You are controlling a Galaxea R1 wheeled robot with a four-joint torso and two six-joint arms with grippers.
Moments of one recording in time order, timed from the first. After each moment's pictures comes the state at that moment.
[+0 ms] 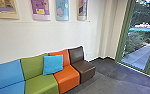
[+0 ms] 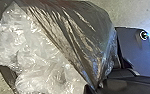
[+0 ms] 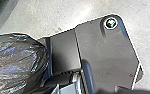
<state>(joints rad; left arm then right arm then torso) 1.50 3.05 -2.78 -0.33 -0.09 0.32 -1.51 3.06 -2.73 0.09 0.09 0.14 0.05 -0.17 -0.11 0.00</state>
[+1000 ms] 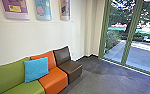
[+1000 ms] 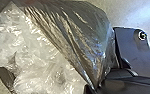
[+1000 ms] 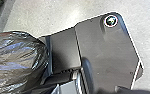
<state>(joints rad) 1.50 3.06 -2.78 -0.33 -0.09 0.32 -1.52 3.06 -2.73 0.09 0.10 0.14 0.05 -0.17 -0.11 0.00</state>
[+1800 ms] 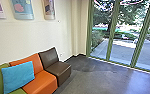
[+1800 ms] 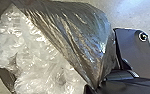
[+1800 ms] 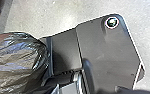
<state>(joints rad) 1.49 3.06 -2.78 -0.33 -0.09 0.32 -1.52 3.06 -2.73 0.09 0.10 0.14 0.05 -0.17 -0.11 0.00</state>
